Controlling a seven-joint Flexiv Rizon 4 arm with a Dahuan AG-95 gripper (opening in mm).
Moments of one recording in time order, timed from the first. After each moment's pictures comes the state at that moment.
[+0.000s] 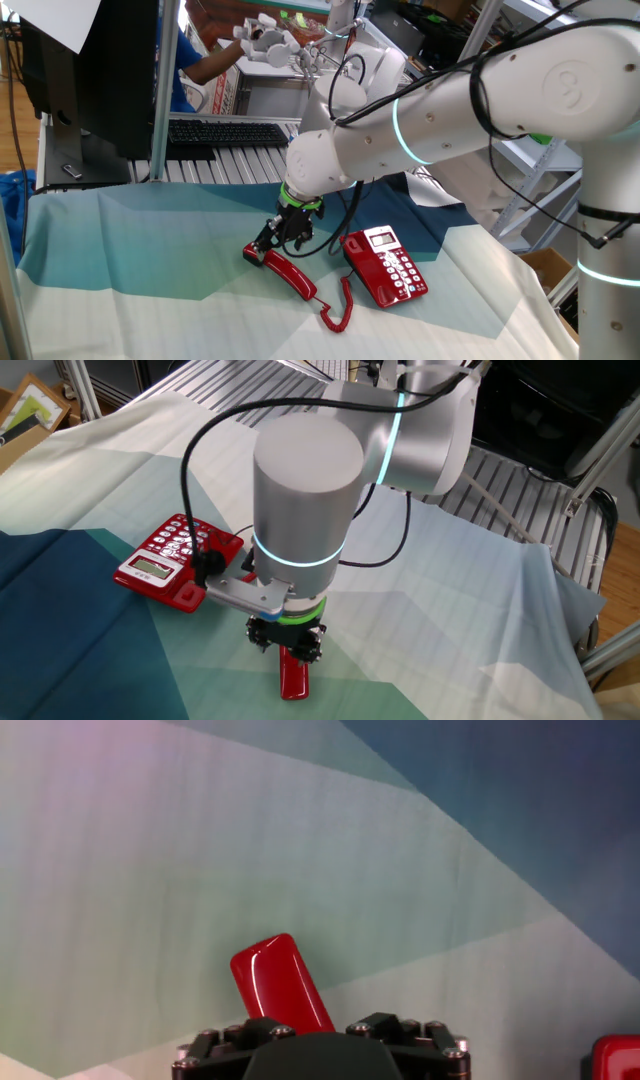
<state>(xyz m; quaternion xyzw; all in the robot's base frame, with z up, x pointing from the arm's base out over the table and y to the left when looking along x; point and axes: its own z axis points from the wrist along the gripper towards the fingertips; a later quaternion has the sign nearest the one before) 0.635 0.086 0.021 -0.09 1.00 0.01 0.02</state>
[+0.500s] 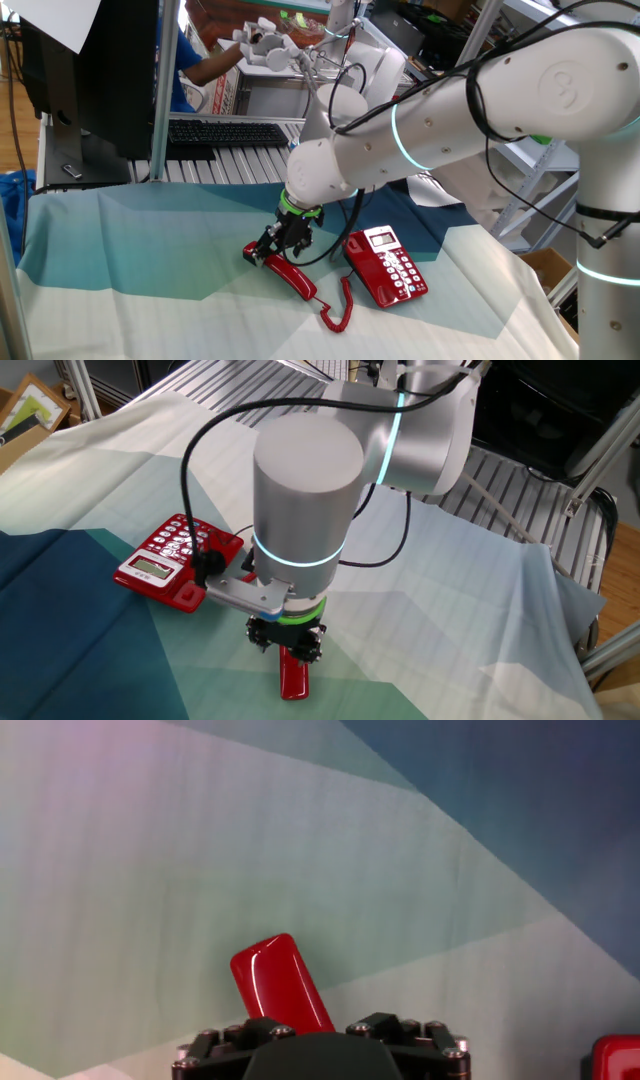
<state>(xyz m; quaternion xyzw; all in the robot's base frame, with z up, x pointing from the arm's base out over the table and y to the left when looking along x) 0.623 0.087 0.011 -0.09 1.00 0.02 0.02</state>
